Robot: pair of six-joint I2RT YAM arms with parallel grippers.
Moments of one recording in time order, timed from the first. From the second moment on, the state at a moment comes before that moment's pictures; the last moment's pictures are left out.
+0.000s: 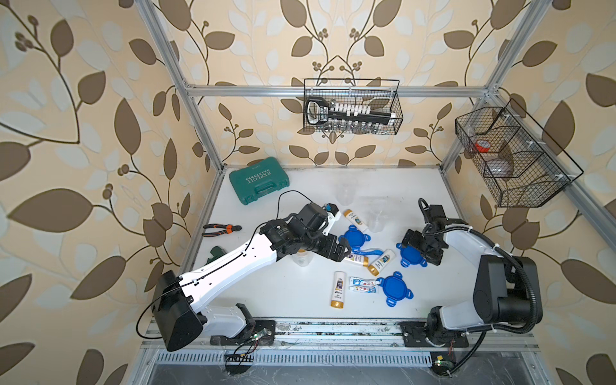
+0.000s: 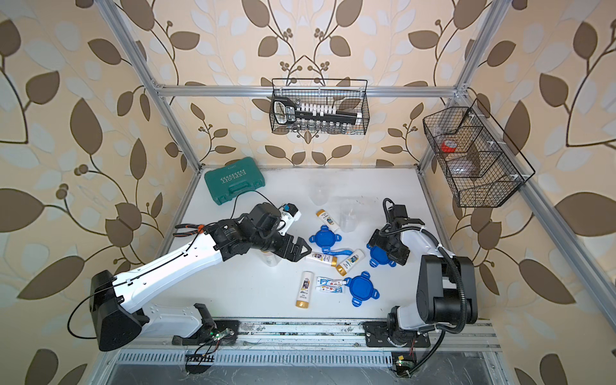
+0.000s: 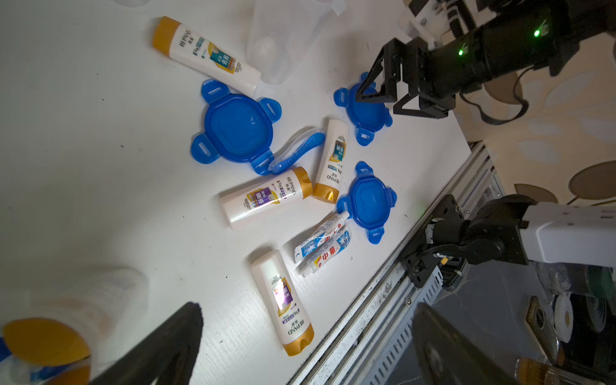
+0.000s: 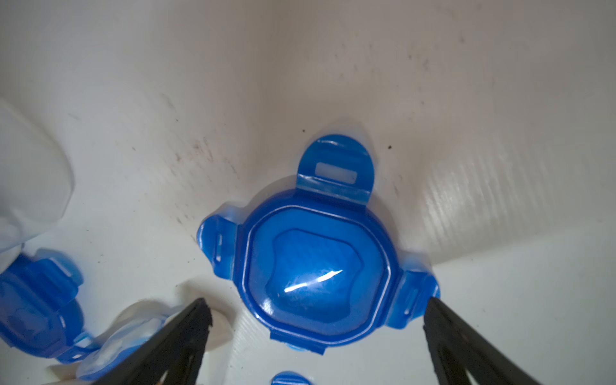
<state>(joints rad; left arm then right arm) -0.80 1.29 1.15 -0.68 0.27 -0.45 -0.06 1.49 0.85 -0.77 -0.02 0.55</state>
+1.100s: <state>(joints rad) -0.57 1.15 1.01 -0.62 0.45 -0.47 0.15 1.61 0.98 -0.80 0.10 0.54</state>
